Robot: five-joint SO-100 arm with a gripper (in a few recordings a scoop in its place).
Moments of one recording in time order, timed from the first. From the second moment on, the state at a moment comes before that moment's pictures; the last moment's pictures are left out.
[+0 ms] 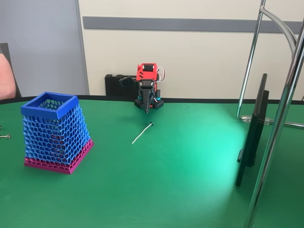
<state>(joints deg) 1.3 190.1 176.2 49.7 3.9</state>
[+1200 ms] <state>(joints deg) 1.1 190.1 176.2 49.7 3.7</state>
